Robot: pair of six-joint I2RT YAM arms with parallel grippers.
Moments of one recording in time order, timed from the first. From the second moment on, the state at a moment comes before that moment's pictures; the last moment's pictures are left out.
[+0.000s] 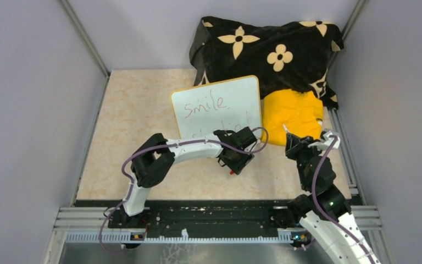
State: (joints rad) left arm -1.09 2.07 1.52 -0.63 0.00 -0.25; right arm 0.49 0.22 0.50 -0.34 0.51 0.52
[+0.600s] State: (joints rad) left arm -1.07 2.08 1.52 -0.63 0.03 -0.24; right arm 0.49 0.22 0.50 -0.34 0.51 0.52
